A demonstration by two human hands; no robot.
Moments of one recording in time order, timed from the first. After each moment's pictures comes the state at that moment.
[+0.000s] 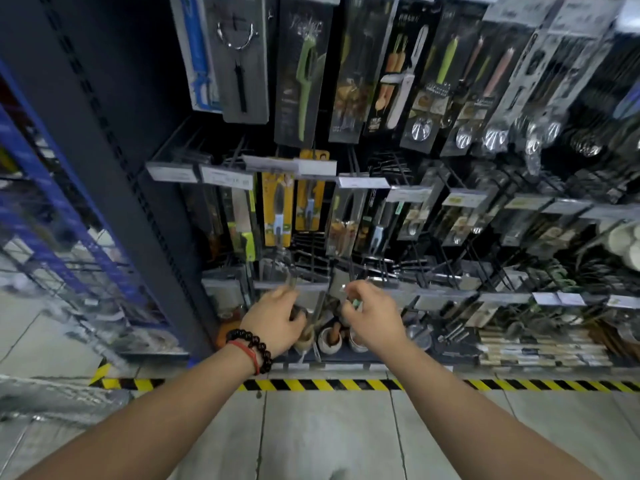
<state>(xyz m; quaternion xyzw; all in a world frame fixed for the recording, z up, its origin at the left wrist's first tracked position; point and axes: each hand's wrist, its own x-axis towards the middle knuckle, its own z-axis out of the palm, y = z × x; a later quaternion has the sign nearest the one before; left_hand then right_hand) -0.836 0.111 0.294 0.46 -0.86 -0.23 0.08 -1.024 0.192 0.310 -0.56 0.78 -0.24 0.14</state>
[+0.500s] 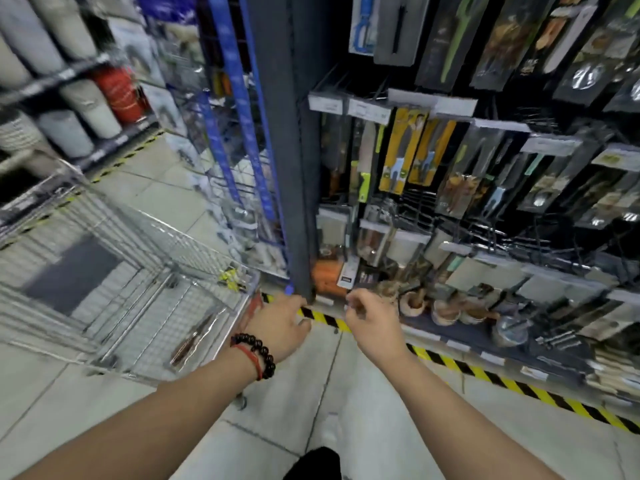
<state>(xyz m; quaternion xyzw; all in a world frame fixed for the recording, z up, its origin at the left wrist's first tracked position) -0.647 0.294 0.280 0.62 -0.73 -0.27 0.06 -0.841 0.303 0.251 -0.63 0.66 -0.28 0.28</state>
